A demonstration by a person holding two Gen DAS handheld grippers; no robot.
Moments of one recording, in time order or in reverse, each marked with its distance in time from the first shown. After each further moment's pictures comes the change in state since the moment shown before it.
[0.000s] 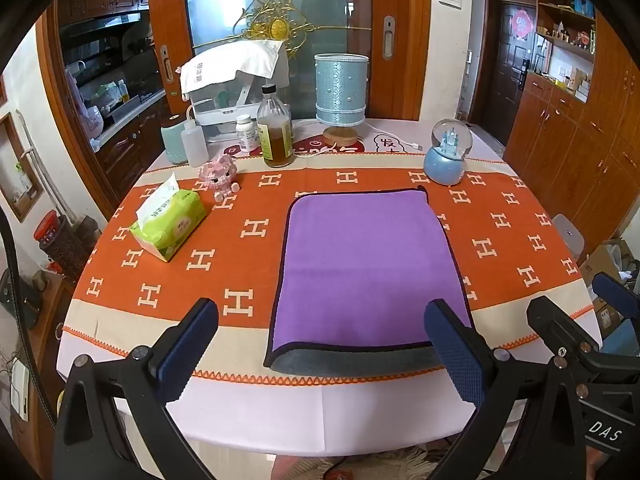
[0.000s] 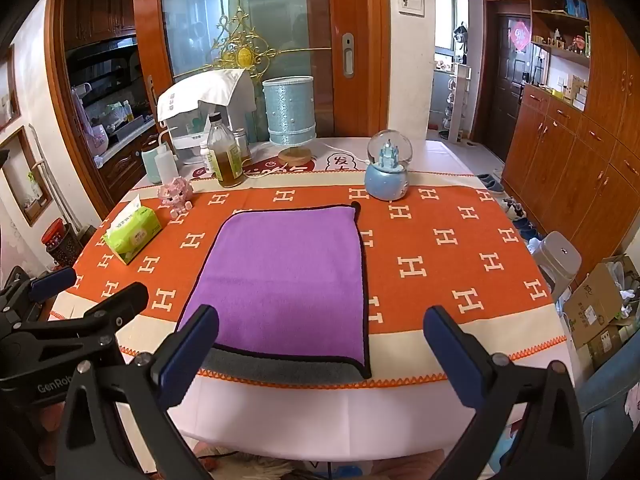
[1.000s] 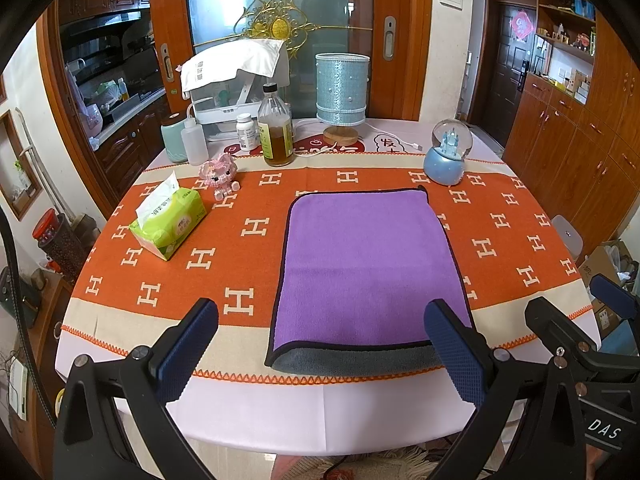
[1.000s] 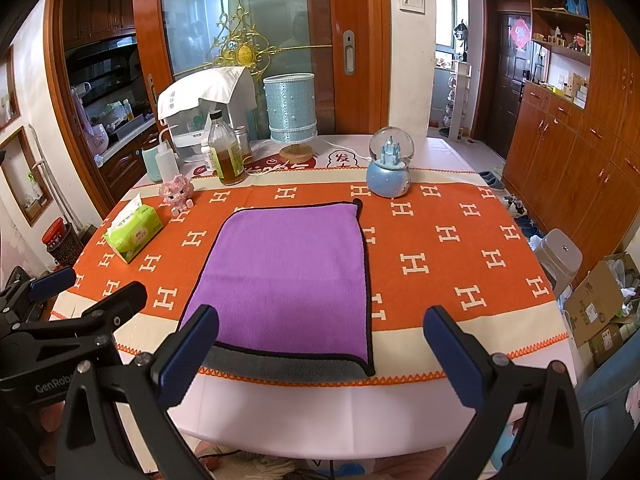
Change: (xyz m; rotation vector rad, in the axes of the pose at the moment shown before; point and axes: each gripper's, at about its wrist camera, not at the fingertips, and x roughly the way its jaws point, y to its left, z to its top) left arm 0.000 0.000 0.000 -0.002 -0.003 -0.002; right arm 0.002 -0.001 -0.002 0.001 0.004 -0.001
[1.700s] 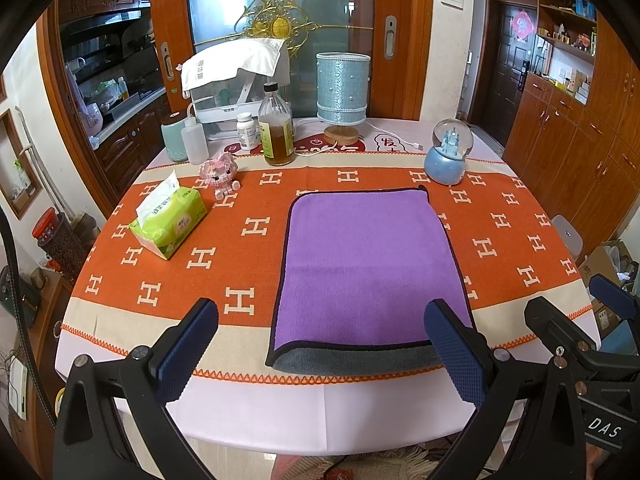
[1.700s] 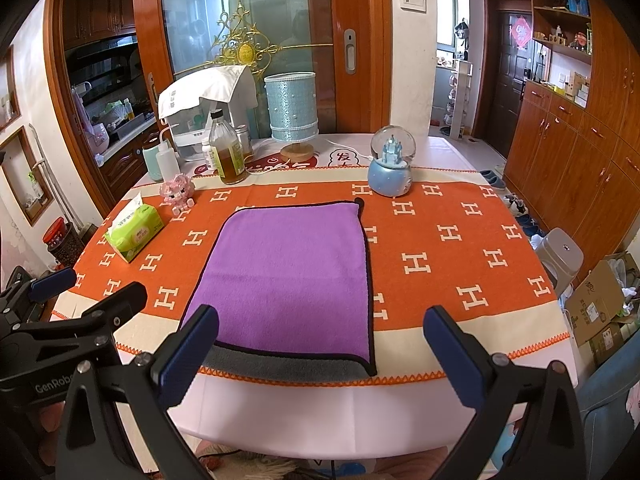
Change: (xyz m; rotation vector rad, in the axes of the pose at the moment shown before) left arm 0.000 0.000 0.000 -0.002 0.001 -0.002; right arm 0.001 0.001 0.001 0.001 0.003 0.001
